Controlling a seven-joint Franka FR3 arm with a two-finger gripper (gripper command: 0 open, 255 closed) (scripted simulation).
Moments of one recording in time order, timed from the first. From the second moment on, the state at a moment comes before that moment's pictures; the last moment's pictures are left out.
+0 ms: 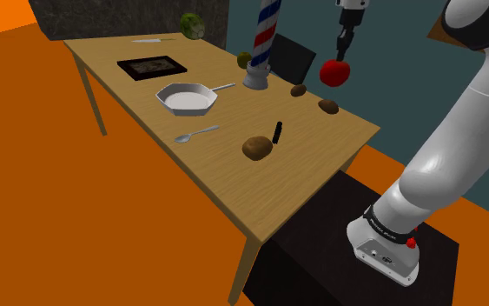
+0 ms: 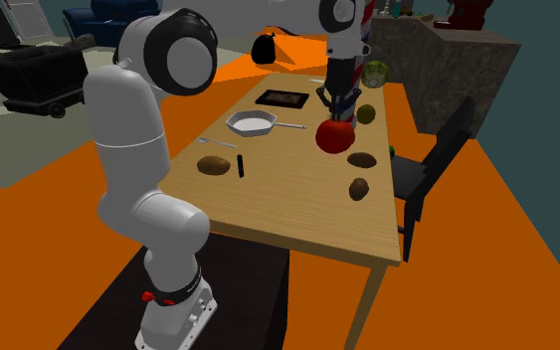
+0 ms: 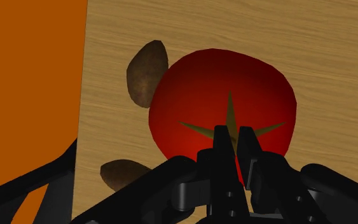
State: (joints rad) arm -0.17 0.09 -0.45 -1.59 -0.07 1.58 -0.73
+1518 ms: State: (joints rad) arm 0.11 0.09 -0.20 -1.57 -0.03 1.52 -0.19
